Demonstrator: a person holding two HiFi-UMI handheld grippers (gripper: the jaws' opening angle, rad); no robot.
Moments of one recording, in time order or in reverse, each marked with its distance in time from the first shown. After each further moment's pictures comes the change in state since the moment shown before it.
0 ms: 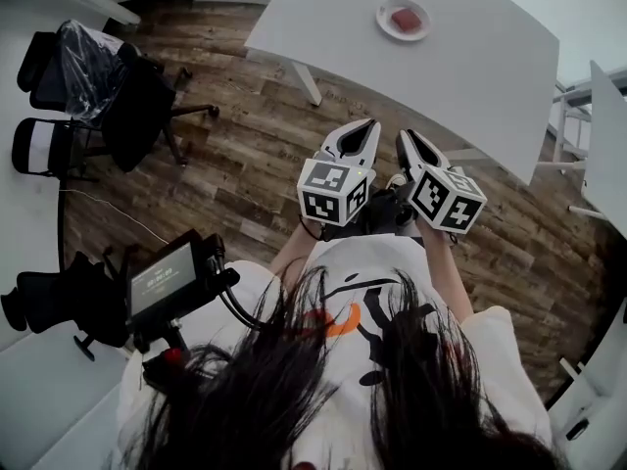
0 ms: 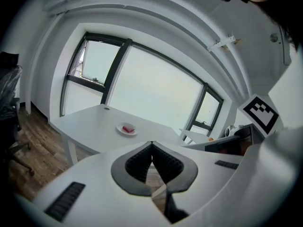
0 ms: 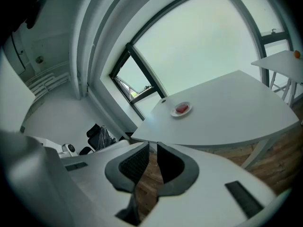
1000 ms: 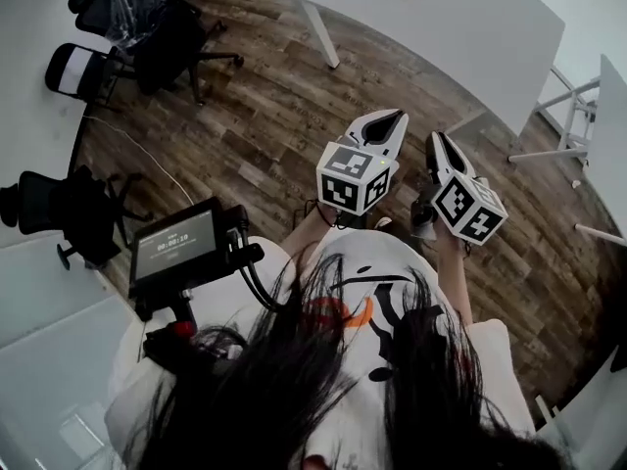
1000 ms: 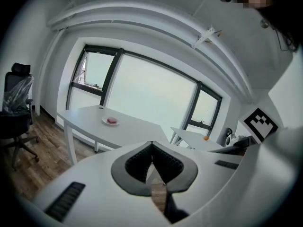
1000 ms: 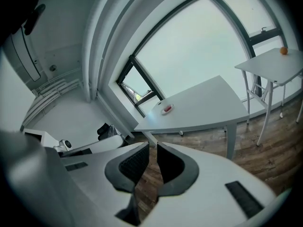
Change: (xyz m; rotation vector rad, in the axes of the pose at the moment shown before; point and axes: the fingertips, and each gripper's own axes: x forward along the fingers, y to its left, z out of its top) left arm -0.038 -0.187 -0.069 0.005 -0.048 0.081; right arm -0.182 -0.096 -0.048 0.006 -0.015 0.067
